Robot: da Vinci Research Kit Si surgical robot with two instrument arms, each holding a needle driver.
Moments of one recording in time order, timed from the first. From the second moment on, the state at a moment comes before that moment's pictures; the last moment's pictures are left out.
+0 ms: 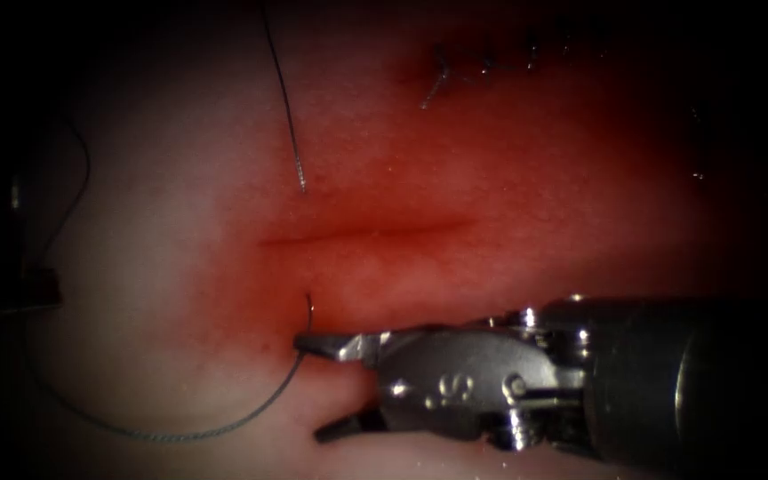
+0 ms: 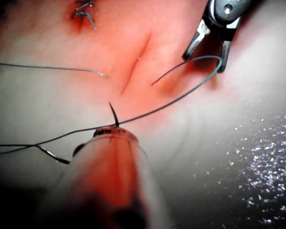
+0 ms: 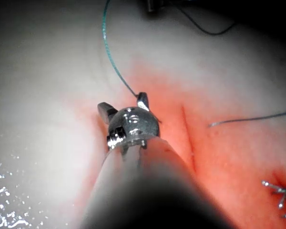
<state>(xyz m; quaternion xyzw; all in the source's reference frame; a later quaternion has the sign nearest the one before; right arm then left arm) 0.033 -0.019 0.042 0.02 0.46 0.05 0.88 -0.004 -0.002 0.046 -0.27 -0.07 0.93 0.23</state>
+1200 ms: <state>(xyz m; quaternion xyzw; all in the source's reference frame) 0.034 -0.020 0.048 0.07 0.45 0.02 0.89 -0.006 -0.003 0.047 -0.26 -0.07 0.94 0.22</state>
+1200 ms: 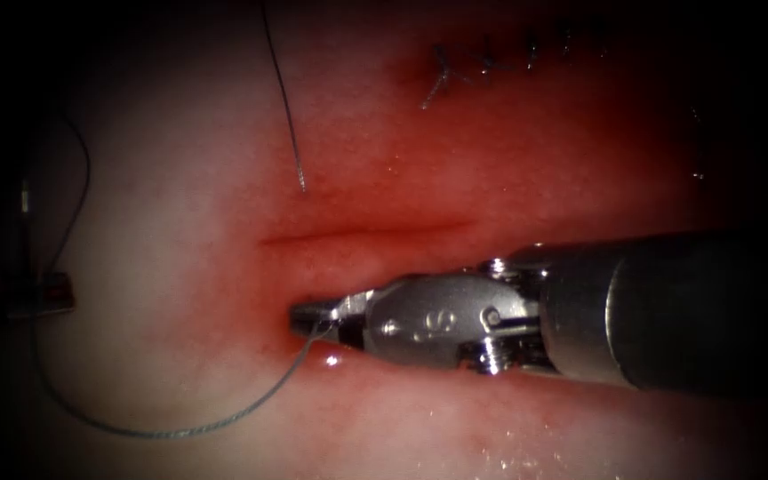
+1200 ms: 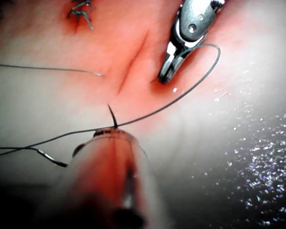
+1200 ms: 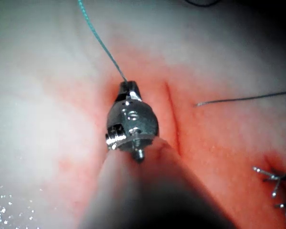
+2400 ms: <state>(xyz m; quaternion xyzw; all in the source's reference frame) 0.033 -0.021 0.039 0.00 0.47 0.08 0.88 -0.006 -0.003 0.047 -0.26 -0.07 0.94 0.22</state>
